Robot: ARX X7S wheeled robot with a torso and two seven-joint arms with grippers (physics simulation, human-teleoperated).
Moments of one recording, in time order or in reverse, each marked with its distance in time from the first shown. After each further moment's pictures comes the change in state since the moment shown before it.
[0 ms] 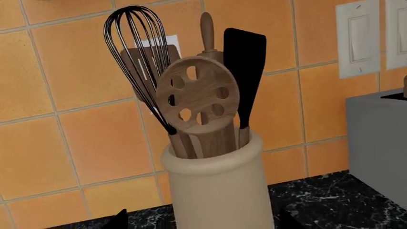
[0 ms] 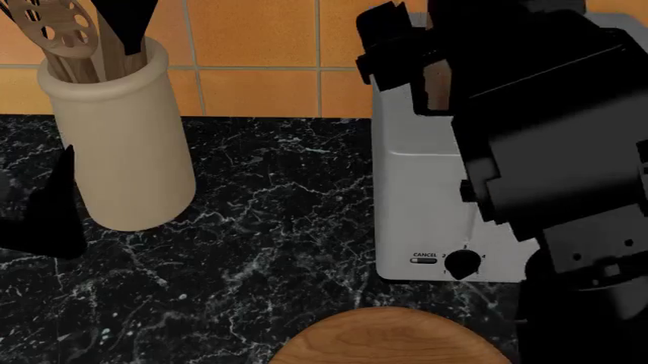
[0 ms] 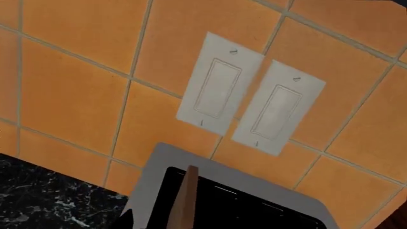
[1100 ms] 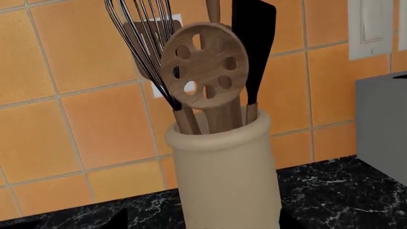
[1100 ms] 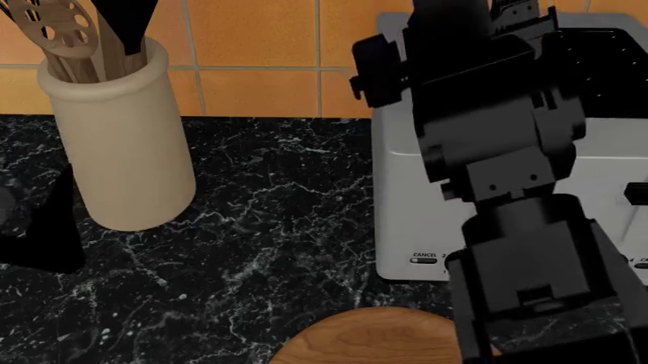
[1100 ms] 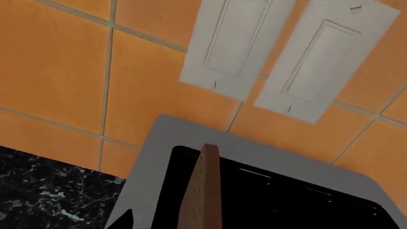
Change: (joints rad) left arm 0.050 -0.015 0.006 -0.054 0.012 0.067 0.003; right arm 0.103 -0.162 -0.052 0.737 -0.049 -0.445 -0.012
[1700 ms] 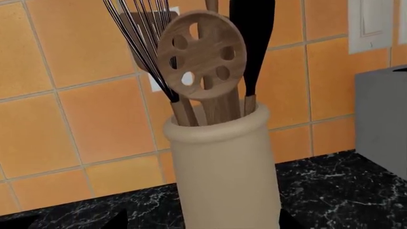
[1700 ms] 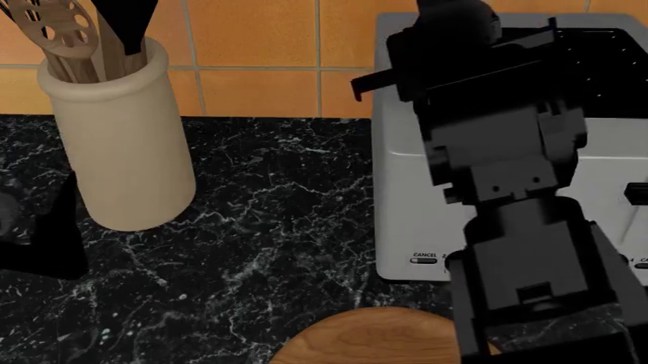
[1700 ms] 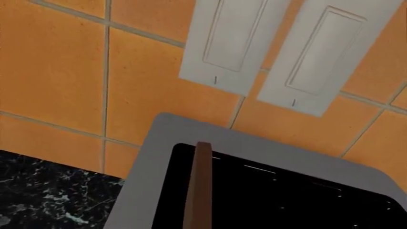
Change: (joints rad) left arm 0.015 -0.002 0.009 -0.007 -0.001 0.010 -0.006; right arm 0.000 -0.005 0.018 0.066 0.022 -0.061 0.001
